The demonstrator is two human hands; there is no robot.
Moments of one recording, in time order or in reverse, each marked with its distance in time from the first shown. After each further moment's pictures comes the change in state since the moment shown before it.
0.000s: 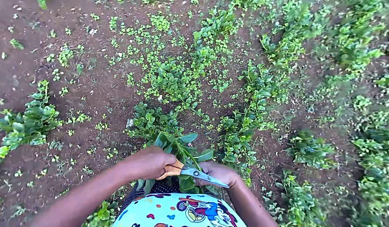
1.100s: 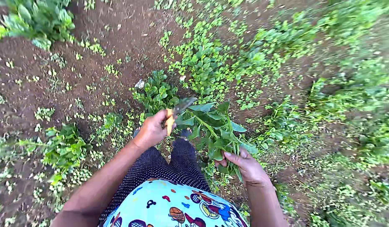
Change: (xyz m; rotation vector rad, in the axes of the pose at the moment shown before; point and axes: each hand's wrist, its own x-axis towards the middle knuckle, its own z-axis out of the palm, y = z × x) left_hand 0.058 -0.087 0.112 -0.827 1.333 -0.266; right_hand 0.029 -0.010 -0.080 0.122 0.239 -0.056
